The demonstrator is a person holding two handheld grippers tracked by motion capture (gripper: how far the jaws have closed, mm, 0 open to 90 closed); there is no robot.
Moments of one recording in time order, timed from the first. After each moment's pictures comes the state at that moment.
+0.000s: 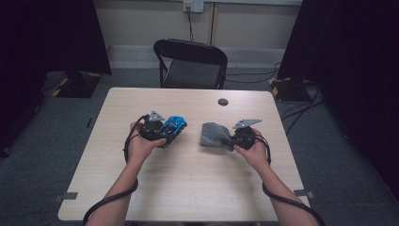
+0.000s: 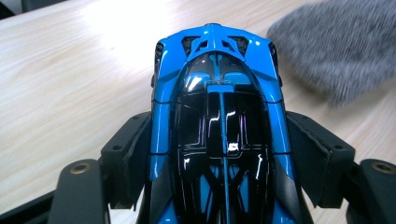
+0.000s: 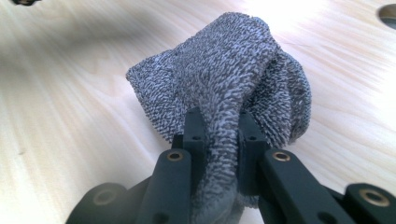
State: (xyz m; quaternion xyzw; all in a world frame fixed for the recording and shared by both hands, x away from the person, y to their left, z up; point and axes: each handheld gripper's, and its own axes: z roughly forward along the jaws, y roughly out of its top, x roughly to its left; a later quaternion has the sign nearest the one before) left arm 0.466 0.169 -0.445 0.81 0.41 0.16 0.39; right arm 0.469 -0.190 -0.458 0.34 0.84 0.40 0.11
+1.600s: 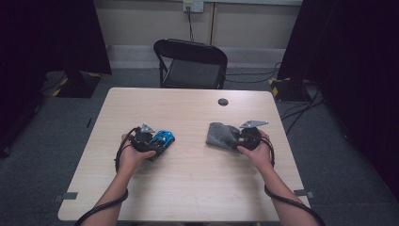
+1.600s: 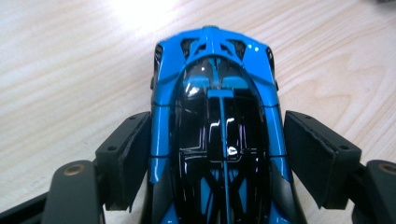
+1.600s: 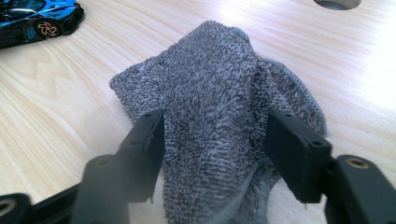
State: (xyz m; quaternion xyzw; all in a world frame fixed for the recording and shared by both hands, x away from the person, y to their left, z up) left arm 0.454 0.198 -0.485 0.82 0.43 0.14 0.34; right arm 0.474 -0.209 -0.473 0.40 0.81 0.40 0.15
